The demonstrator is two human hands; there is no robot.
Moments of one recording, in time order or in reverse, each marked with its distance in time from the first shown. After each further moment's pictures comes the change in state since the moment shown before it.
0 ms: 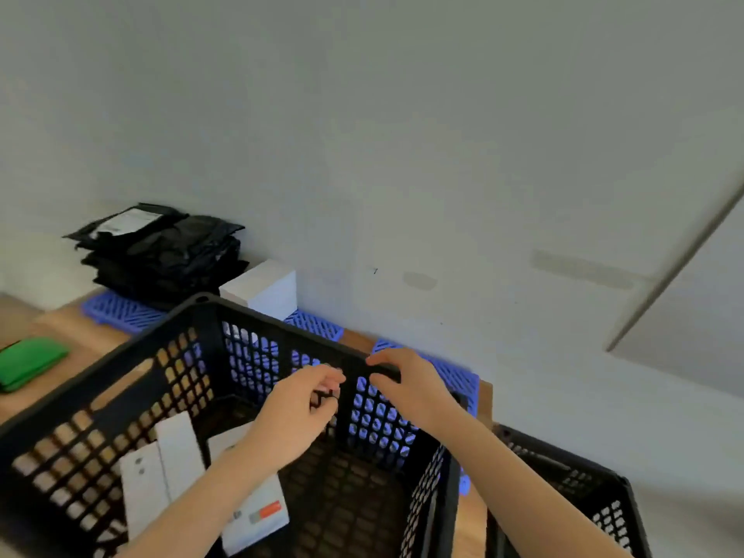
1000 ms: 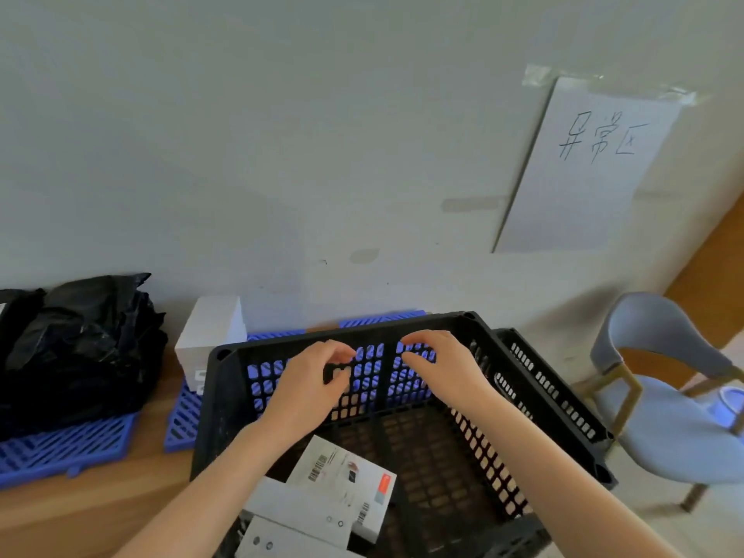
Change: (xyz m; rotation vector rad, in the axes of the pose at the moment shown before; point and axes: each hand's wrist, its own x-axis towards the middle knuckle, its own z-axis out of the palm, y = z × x) left_hand 0.052 -0.101 -0.151 -0.119 -0.408 0.483; right_hand -0.029 -0.177 0.098 0.022 0.515 0.585
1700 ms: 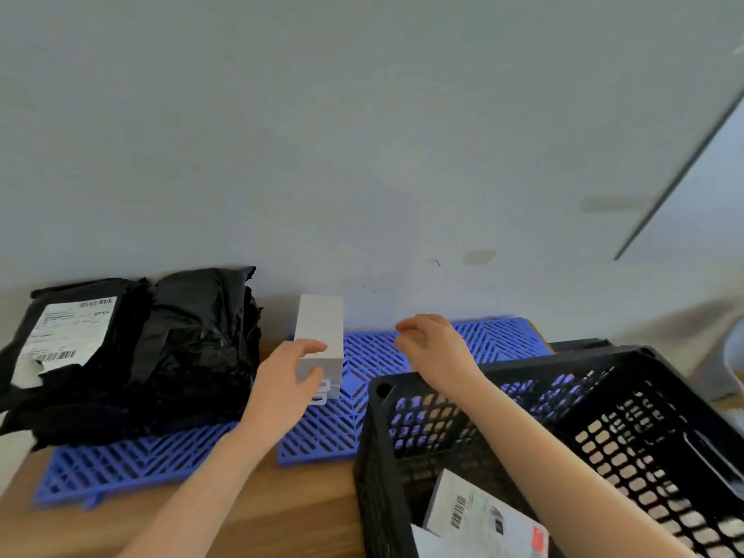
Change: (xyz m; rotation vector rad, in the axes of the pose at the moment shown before) left_hand 0.020 -0.213 -0.173 -0.009 0.112 -0.266; right_hand 0.136 -0.162 0.182 -0.005 -0.105 0.012
